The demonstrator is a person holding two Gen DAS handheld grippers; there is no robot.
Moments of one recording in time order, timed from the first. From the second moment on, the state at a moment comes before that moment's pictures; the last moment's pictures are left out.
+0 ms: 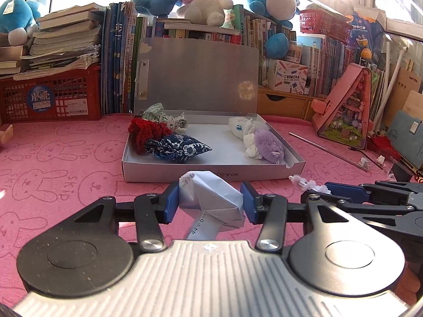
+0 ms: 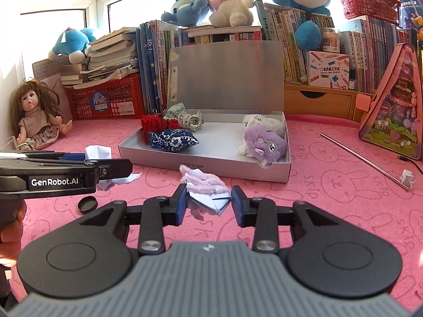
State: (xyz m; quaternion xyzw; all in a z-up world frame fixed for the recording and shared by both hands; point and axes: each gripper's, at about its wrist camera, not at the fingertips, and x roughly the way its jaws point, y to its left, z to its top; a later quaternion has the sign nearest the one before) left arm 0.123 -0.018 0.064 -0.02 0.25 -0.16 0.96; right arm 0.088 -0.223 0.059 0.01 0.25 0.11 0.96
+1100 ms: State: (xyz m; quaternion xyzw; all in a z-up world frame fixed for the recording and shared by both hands) left arm 0.250 -0.042 0.095 -0.01 0.25 -0.13 0.96; right arm 0.196 -0.242 0.096 0.04 0.24 0.09 0.96
